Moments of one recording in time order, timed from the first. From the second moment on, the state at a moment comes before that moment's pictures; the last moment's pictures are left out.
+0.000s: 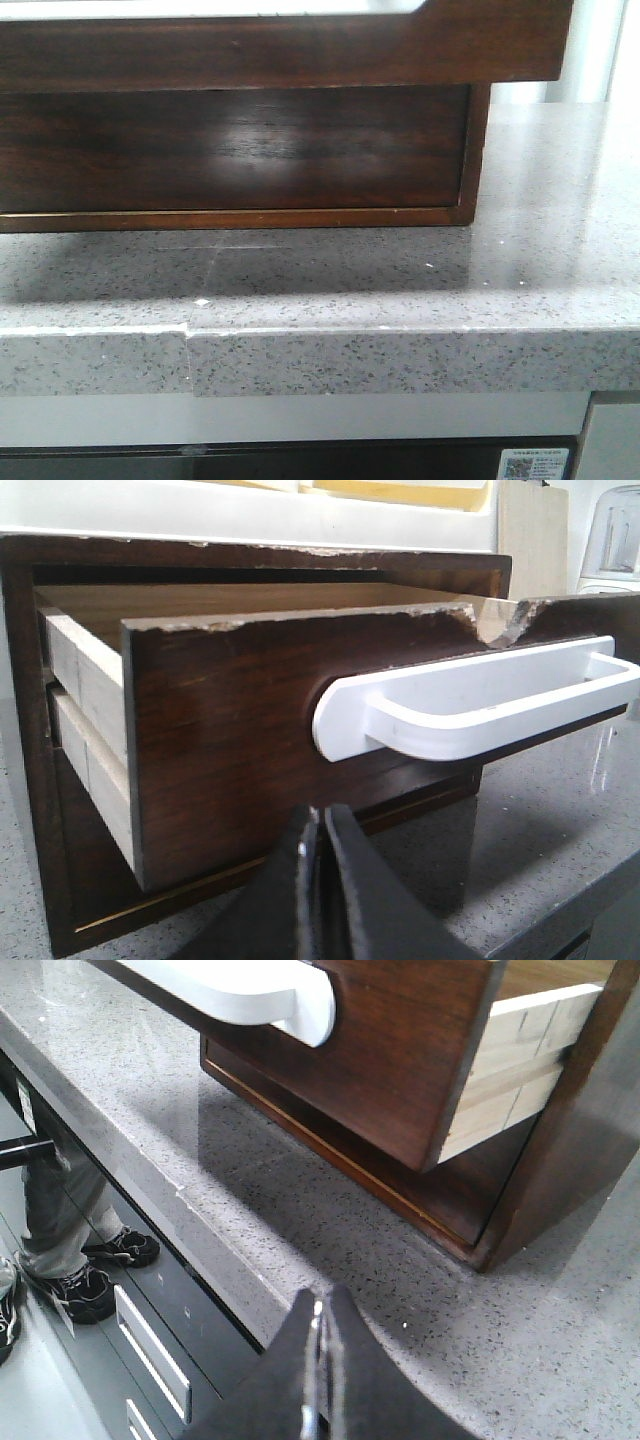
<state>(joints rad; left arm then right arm) -0.66 0.20 -0.11 -0.11 -0.07 0.09 0.73 0.25 -0.27 -0.07 0.30 -0.16</state>
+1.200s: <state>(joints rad) -0.23 0.20 0.00 -0.14 -0.15 0.09 0.73 0.25 -0.27 -0.07 0.30 -0.16</state>
